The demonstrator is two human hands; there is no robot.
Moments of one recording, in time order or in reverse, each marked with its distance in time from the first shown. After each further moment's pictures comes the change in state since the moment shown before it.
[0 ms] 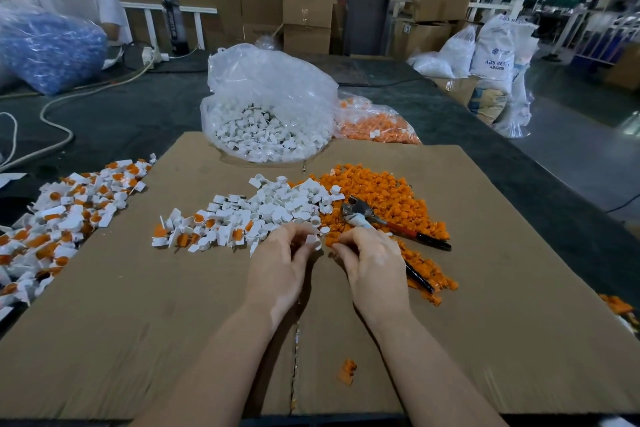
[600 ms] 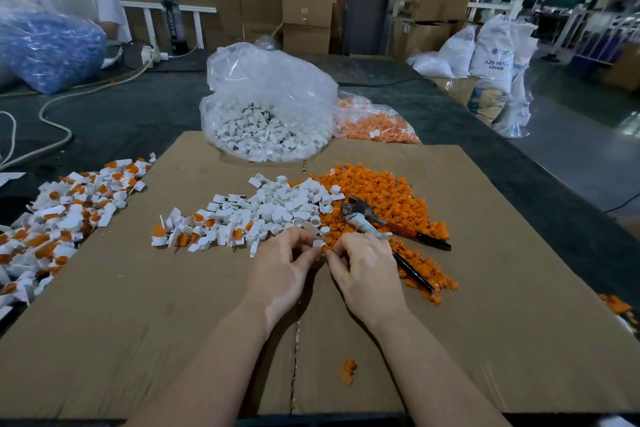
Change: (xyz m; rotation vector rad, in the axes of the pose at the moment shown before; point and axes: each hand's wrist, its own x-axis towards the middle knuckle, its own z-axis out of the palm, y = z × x) left_hand -0.003 0.002 -0.002 -0.108 -0.091 -0.055; right_hand 0.000 -0.002 0.001 -0.024 -0.097 -0.069
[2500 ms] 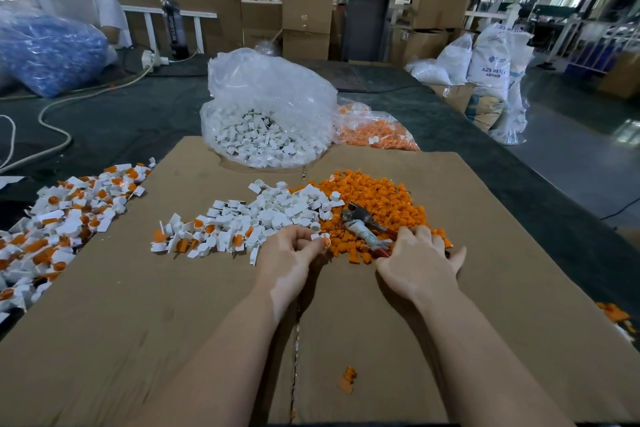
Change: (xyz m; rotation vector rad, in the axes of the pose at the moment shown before) left_hand 0.017 0.001 0.010 -0.191 0.054 -0.180; right_hand 0.028 0.030 -0.041 -0.487 -0.394 0.554
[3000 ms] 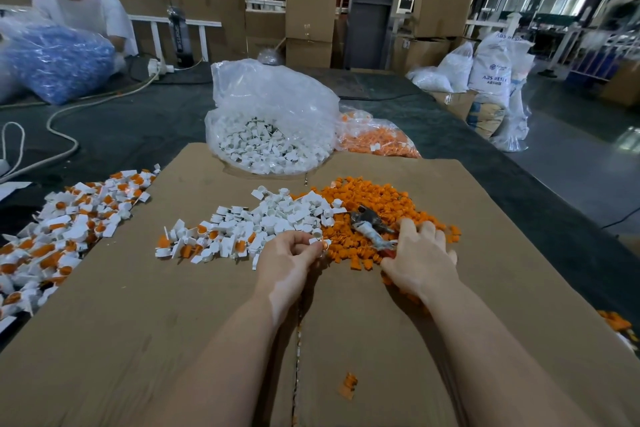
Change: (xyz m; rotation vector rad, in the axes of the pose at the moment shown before) left_hand -0.003 0.005 -0.003 -0.160 -0.015 -0.063; right_hand 0.009 0.001 -0.009 0.026 0.010 -0.065
